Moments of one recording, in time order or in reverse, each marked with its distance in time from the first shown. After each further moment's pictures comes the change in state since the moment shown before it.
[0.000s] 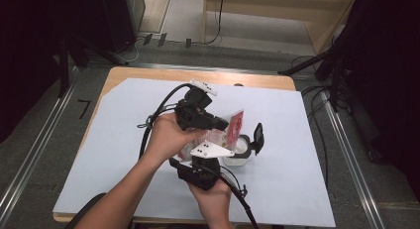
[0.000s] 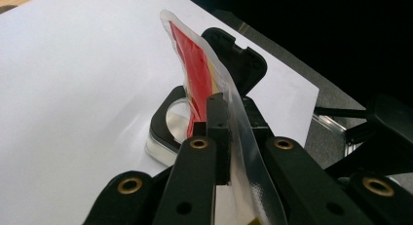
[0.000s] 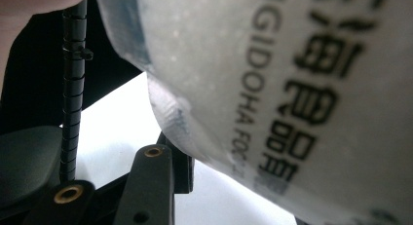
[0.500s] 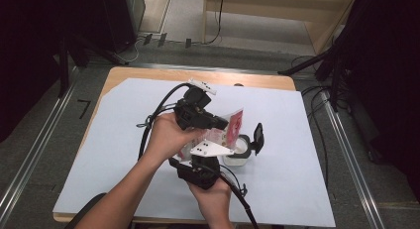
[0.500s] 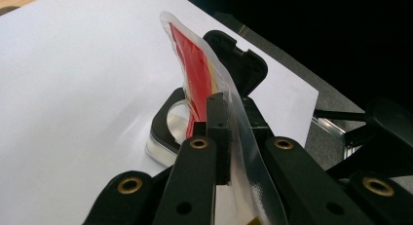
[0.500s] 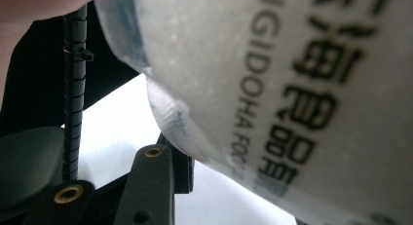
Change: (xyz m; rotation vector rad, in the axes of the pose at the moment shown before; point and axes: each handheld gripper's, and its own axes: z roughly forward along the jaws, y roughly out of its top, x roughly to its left) left arm 0.001 0.000 -0.001 -0.010 0.004 -0.012; right arm 0.000 0.003 0.000 0.011 0.006 0.006
